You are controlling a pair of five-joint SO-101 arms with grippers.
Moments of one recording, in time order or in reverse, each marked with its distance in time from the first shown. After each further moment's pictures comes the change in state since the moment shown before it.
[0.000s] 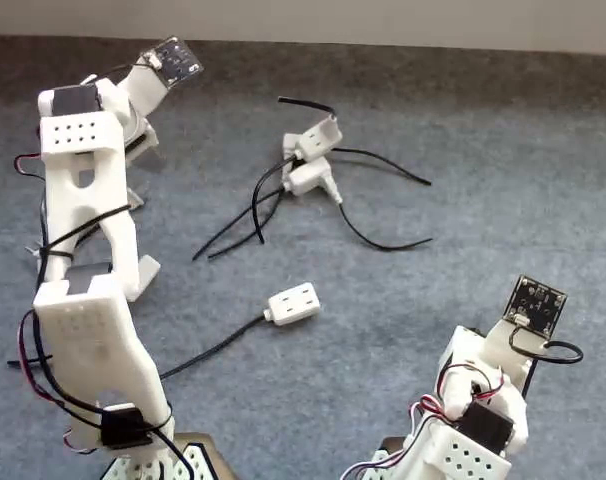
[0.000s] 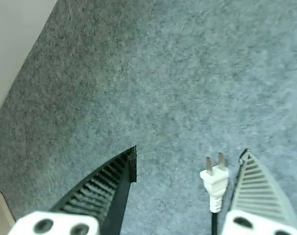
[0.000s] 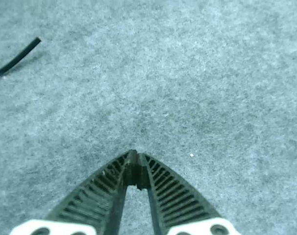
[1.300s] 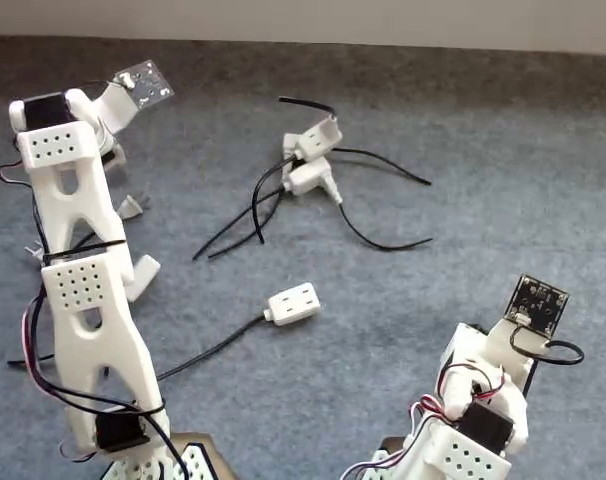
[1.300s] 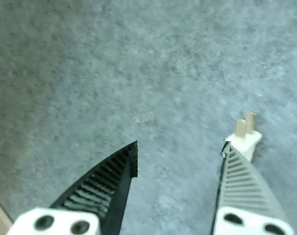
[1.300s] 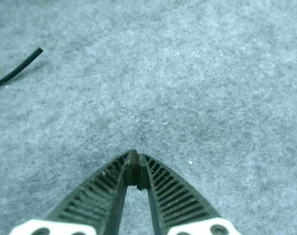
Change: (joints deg) left arm -5.4 26.2 -41.4 23.9 -7.6; right arm 0.0 0.0 0.1 -1.8 0.0
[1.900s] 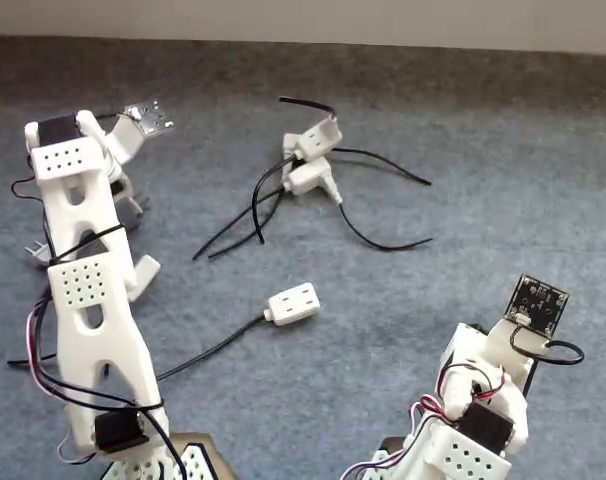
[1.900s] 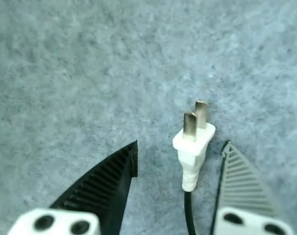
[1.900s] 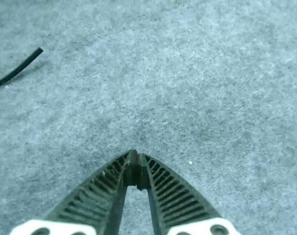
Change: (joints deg) left arm -1.4 10.2 -0.1 3.2 0.1; right arm 0.0 0.0 0.0 0.0 0.0
